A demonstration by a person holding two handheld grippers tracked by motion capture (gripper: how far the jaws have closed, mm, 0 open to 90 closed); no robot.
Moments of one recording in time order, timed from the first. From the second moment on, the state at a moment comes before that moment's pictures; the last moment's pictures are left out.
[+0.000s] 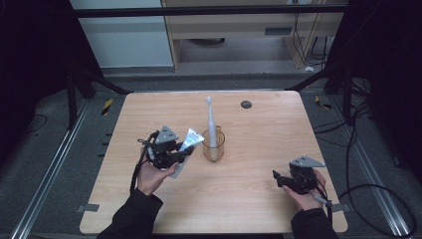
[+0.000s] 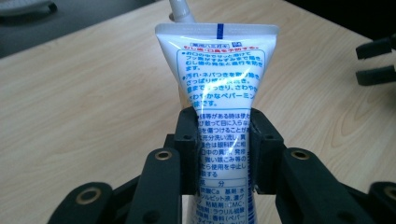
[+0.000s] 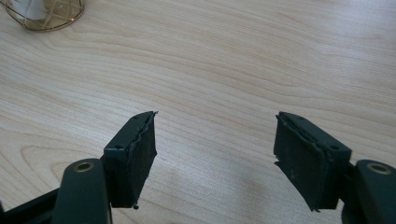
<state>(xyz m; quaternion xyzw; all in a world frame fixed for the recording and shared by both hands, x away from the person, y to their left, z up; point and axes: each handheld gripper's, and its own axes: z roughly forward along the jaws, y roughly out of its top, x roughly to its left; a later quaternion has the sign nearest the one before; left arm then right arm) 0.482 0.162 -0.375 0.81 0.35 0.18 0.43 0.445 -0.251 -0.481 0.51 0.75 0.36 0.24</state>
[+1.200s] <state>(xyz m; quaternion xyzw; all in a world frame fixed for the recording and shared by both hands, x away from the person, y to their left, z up) 0.519 0.108 -0.349 0.74 0.32 0.22 0.55 0.448 -0.251 -0.486 0.51 0.75 0.35 0.24</state>
